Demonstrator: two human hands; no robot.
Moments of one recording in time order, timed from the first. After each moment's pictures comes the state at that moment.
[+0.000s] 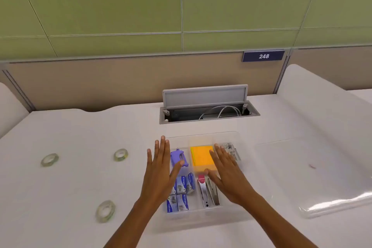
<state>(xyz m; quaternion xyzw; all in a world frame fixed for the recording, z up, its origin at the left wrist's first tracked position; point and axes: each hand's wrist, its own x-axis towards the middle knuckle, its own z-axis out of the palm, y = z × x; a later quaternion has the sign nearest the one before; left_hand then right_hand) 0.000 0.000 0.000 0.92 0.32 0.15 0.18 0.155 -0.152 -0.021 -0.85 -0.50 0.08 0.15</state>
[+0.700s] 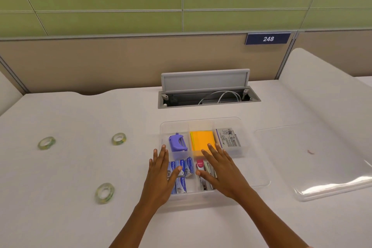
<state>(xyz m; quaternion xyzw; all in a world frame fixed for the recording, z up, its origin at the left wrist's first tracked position) -0.019 -0.020 -0.049 0.87 0.34 0.11 0.34 0.138 -0.154 -0.041 -0.84 -0.51 0.11 0.14</state>
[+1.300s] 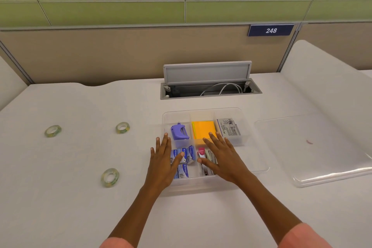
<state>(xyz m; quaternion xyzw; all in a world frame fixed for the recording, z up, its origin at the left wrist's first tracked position) -0.017 -0.020 -0.052 0.88 0.35 0.10 0.29 0.137 -0.155 -0.038 -0.84 -0.52 0.10 0.12</state>
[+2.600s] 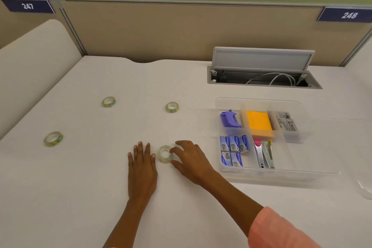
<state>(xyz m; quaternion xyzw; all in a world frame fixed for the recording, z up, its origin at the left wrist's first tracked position) -0.199 0.044 -0.102 0.81 0.53 0.18 0.14 -0.049 -0.021 -0.065 -0.73 -0.66 0.13 0.15</state>
